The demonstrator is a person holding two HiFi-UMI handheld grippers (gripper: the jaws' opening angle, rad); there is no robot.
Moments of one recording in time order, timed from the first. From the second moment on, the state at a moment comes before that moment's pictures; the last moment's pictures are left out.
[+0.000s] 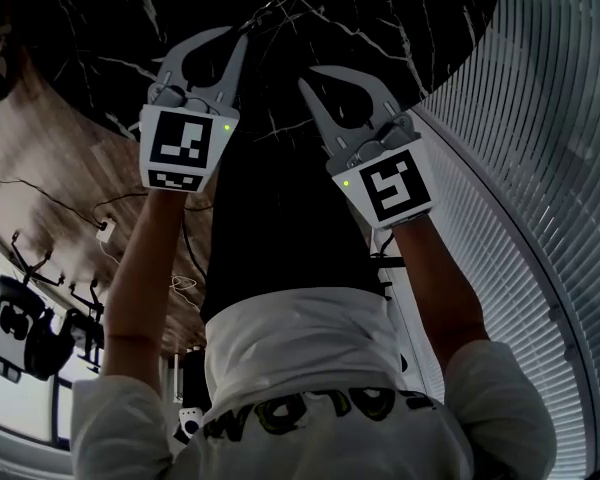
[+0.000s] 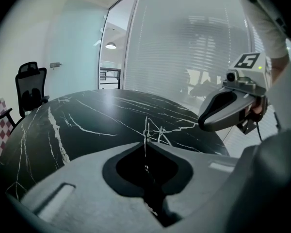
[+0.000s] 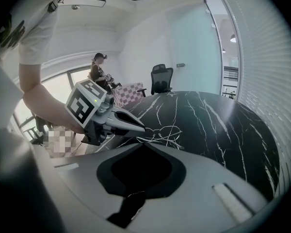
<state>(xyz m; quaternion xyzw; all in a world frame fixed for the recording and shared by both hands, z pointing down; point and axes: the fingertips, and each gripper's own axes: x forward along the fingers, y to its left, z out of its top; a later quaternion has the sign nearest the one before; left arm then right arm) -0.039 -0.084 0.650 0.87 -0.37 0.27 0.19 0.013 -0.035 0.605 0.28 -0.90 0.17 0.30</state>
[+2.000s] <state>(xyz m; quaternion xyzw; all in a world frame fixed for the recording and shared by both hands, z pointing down) -0.026 -0.005 0.305 0.88 -0.42 0.12 0.17 0.031 -0.004 0.267 0.33 -0.93 0.01 0.13</state>
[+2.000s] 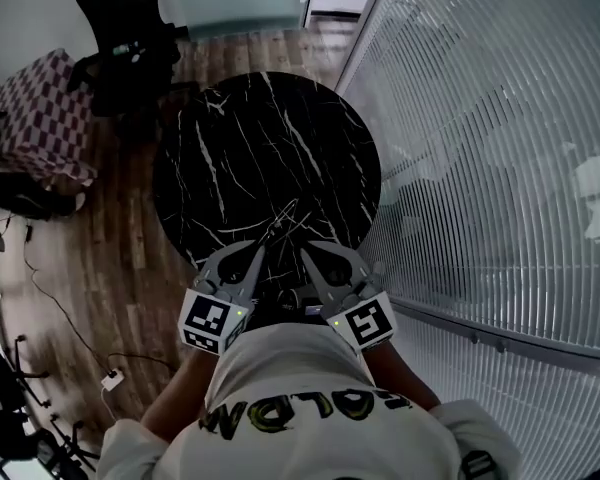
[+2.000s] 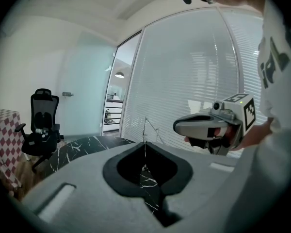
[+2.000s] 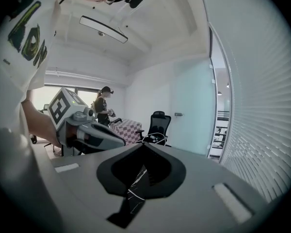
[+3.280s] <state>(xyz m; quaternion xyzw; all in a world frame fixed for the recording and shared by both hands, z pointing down) -0.033 0.014 0.321 0.89 -0.39 0.16 0.15 0.016 -0.001 0.338 0.15 -0.83 -0.31 0.44</state>
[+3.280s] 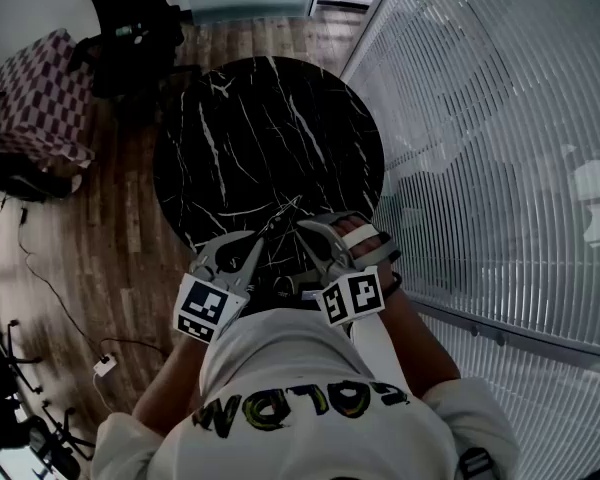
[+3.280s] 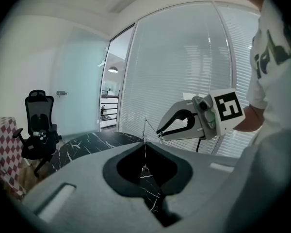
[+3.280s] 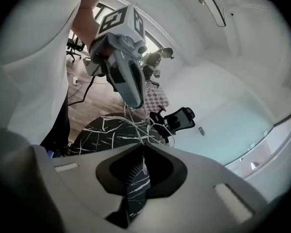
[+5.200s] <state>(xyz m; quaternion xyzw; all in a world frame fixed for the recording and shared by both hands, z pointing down) -0.047 -0.018 0.323 0.88 -0.43 0.13 0.16 -0.001 0.036 0.309 0.26 -0.93 0.02 0.25</state>
